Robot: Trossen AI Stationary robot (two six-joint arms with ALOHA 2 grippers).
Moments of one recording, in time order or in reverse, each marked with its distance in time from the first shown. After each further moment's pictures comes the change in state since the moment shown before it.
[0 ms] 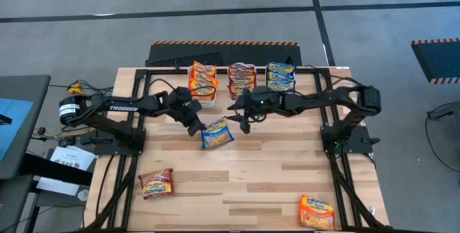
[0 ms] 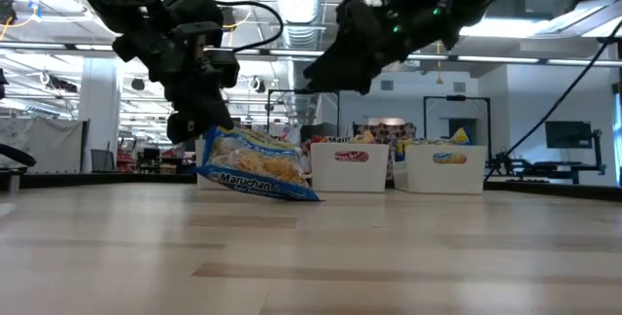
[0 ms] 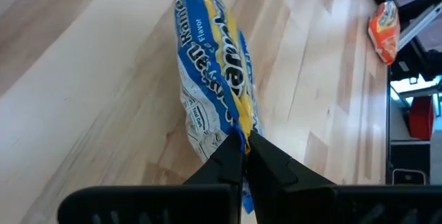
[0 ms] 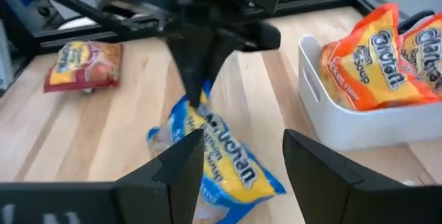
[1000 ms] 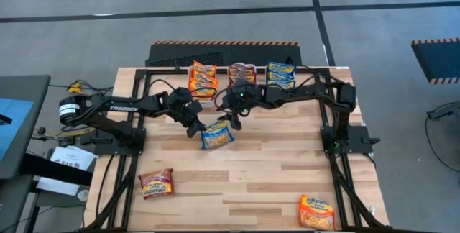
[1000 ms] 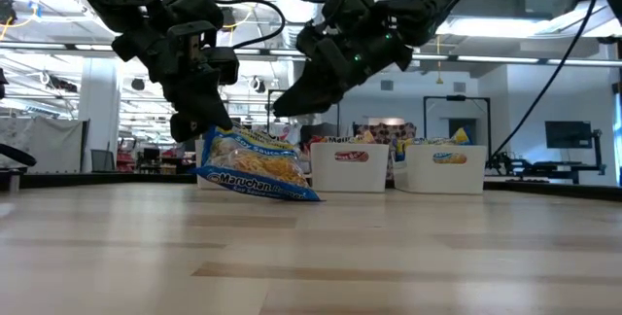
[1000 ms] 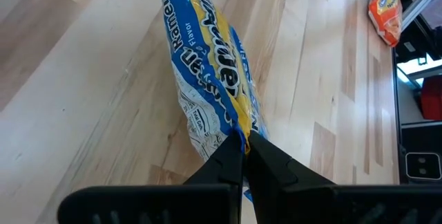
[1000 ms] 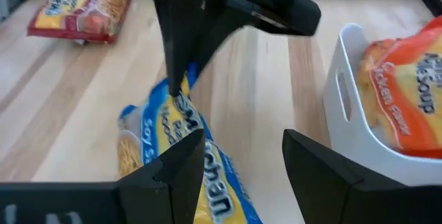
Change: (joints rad) left arm -0.011 0.000 0.000 -0.007 0.000 0.090; right arm -0.066 0.267 0.268 -0.143 -0.186 -0.227
